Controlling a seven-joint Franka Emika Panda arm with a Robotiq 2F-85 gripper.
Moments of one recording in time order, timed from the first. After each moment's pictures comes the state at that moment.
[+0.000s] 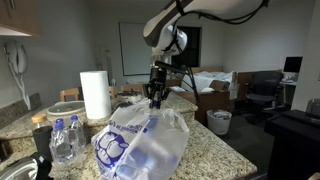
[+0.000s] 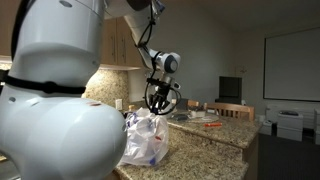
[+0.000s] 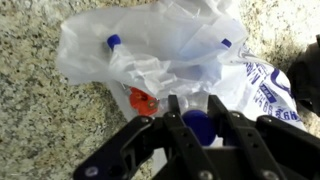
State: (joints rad) arm 0.16 0.18 0.10 -1.90 0.33 1.87 0.05
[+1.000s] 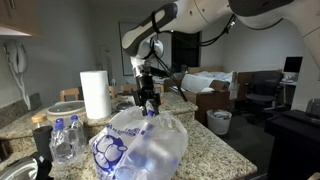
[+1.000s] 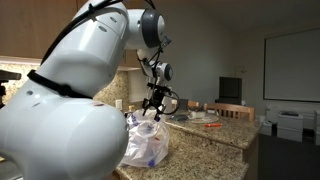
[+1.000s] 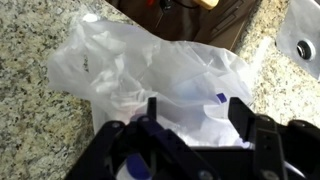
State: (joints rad) arm 0.20 0.48 0.17 -1.52 0.16 1.47 -0.10
